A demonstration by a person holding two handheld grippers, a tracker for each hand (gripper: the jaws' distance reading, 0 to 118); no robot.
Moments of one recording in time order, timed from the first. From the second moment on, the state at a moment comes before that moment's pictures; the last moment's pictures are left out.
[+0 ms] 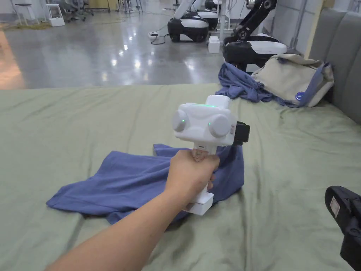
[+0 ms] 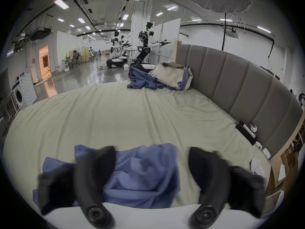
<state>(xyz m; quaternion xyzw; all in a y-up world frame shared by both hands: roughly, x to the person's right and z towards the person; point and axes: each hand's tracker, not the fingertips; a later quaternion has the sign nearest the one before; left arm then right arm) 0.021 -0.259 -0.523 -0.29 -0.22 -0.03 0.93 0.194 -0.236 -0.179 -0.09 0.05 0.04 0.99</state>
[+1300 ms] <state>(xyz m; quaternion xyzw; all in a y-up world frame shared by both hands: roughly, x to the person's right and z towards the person) -0.318 -0.246 -0.186 -0.13 0.01 -0.04 0.99 0.138 -0.247 -0.156 -0.06 0.07 0.02 1.00</state>
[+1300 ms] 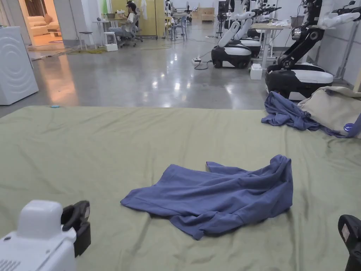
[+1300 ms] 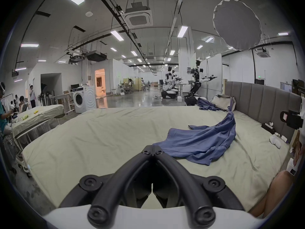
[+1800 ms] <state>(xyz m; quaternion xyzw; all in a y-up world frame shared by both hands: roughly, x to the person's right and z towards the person) -0.354 -0.325 -0.466 -0.47 -0.02 0.11 0.88 0.140 -0.249 -0.163 -0.07 0.07 0.04 0.99</state>
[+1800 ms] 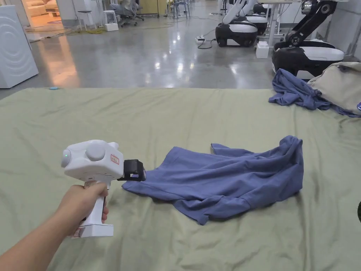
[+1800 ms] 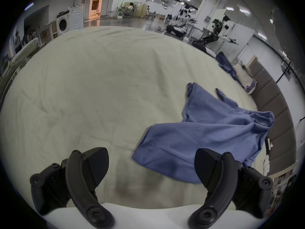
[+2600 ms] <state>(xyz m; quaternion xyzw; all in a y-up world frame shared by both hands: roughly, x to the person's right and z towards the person) -0.356 -0.275 -0.455 -0.40 -0.01 0.14 0.90 0.163 -0.252 -0.213 -0.16 0.07 0.03 0.98</state>
